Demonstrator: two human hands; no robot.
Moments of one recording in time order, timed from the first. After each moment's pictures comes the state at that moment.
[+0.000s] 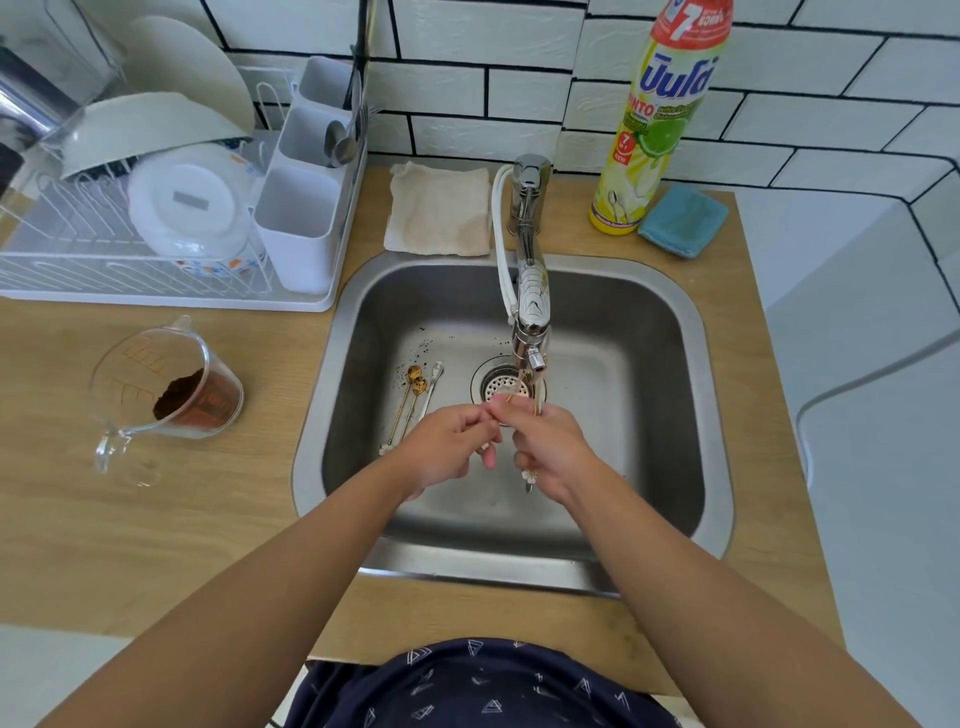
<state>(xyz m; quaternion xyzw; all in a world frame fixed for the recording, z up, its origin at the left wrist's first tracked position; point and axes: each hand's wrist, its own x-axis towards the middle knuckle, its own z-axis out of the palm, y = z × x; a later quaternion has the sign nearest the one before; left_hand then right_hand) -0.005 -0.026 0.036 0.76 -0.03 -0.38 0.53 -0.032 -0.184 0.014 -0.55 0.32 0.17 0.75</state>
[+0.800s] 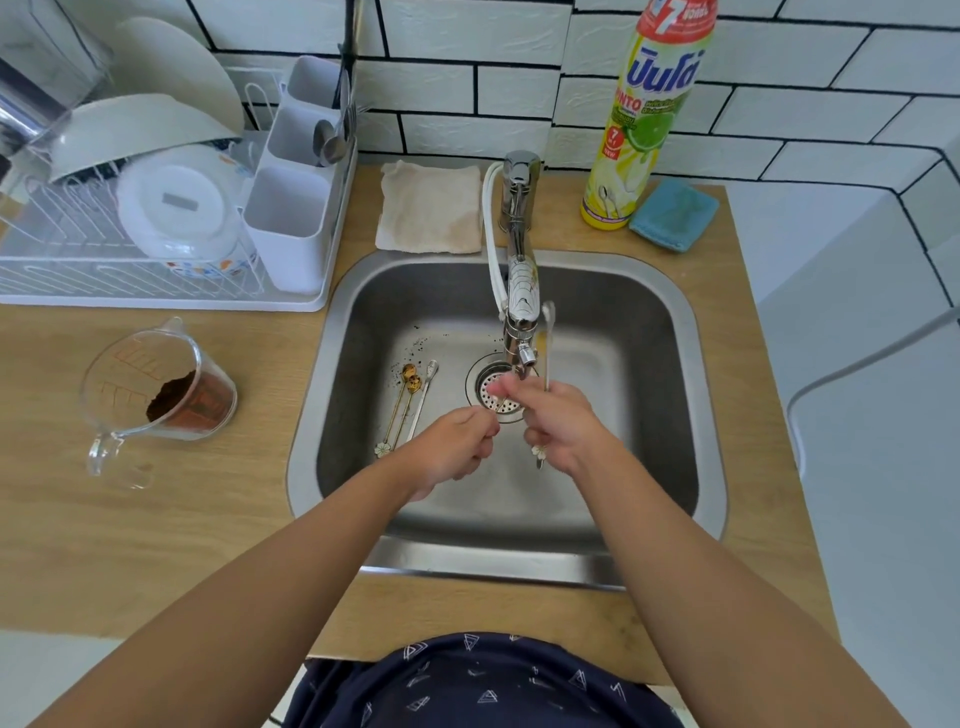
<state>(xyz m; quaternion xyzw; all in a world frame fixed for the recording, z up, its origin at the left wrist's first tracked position) -0.009 -0.042 0.045 0.72 0.01 -0.43 0.54 -0.017 -0.202 0.023 -0.54 0.32 0.16 0.76</state>
